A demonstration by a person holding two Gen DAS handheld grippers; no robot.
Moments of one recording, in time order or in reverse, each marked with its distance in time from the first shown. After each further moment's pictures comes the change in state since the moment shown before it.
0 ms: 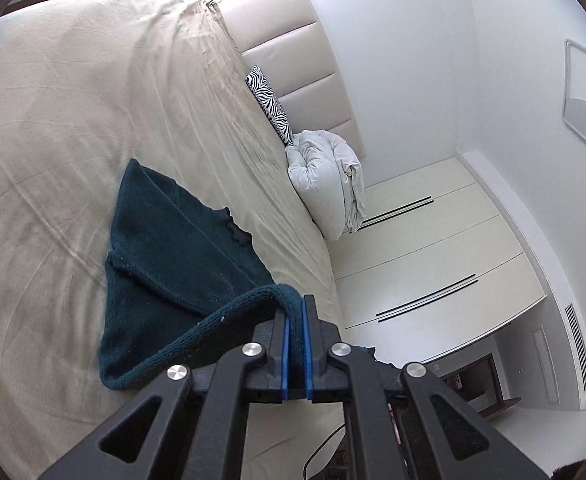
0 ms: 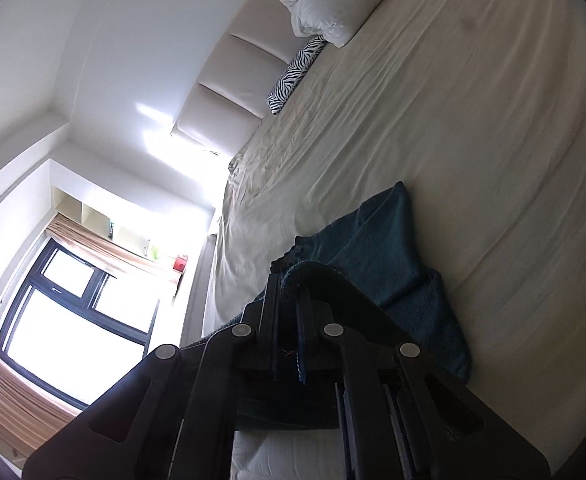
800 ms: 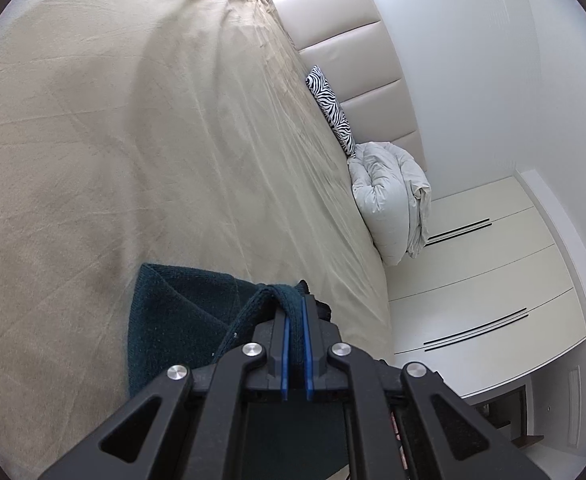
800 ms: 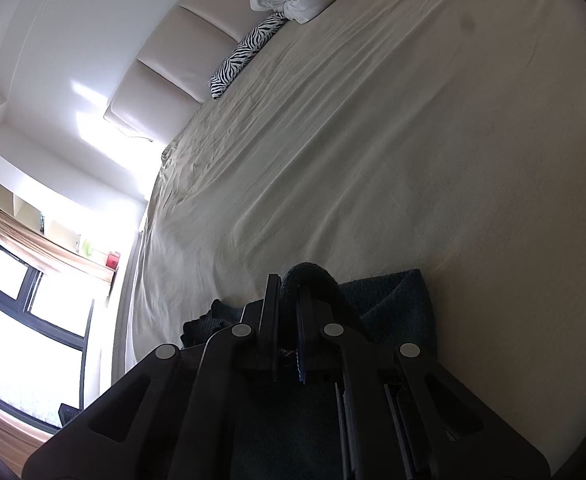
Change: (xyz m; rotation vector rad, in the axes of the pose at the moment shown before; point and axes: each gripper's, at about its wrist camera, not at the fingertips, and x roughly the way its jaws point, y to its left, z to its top) left arm 0.135 0.095 0.118 -0.073 0.001 0.191; right arm 0.233 -0.053 0.083 -0.014 0.076 -0.238
